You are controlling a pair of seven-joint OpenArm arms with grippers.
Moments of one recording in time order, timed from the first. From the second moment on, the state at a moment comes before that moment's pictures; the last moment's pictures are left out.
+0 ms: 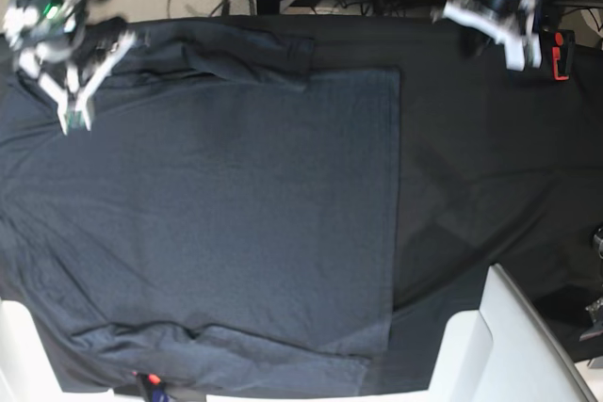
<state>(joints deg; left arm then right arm) 42.9 -15.7 -13.2 104.2 -33.0 -1.8 22.0 -24.2 -1.4 18.3 114.3 -2.5 23.9 -65.6</state>
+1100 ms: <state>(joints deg) 30.5 -8.6 -13.0 85.5 -32.9 -24.6 25.5 -9.8 7.5 61.1 85.4 25.7 39.9 -65.6</state>
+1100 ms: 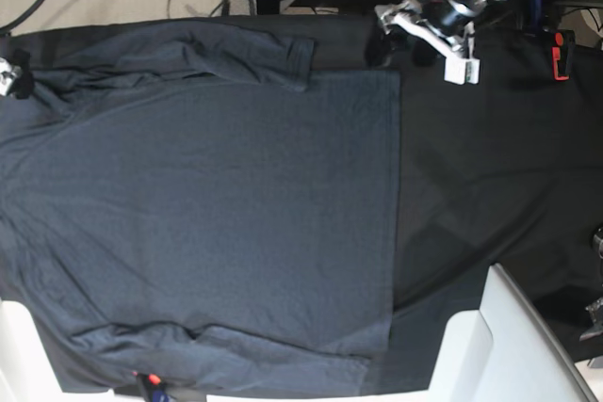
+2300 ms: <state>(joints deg) 37.4 -8.2 -7.0 94.6 -32.8 -24.8 25.6 -7.4 14.2 61.1 61.3 25.6 39.8 -53.1</state>
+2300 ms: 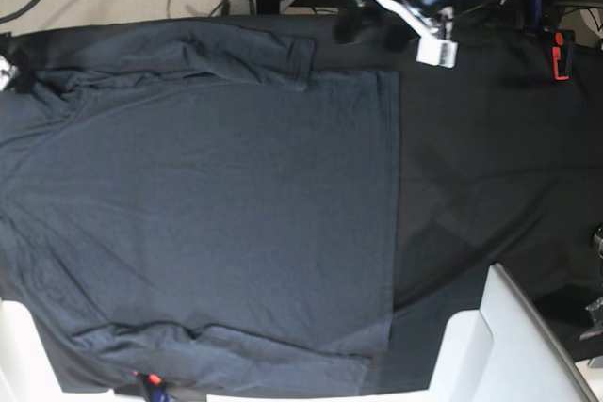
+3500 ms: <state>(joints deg) 23.1 -5.6 12.0 76.9 -32.9 -24.1 25.0 -7.4 14.8 57.1 59.8 26.0 40.0 -51.6</state>
